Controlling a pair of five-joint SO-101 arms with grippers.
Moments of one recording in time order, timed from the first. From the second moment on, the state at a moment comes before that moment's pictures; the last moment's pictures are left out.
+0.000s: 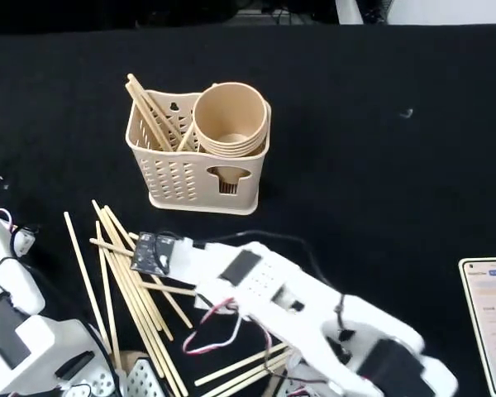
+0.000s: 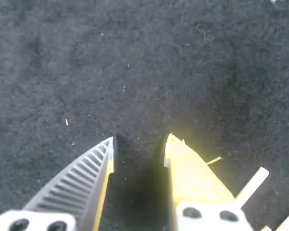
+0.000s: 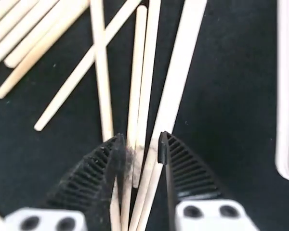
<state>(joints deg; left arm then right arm) -49.3 -6.0 44.3 41.4 15.1 -49.3 -20.8 59.8 44.5 30.6</state>
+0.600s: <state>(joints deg) -49.3 -6.0 44.3 41.4 15.1 -45.6 -18.3 55.2 45.9 30.5</state>
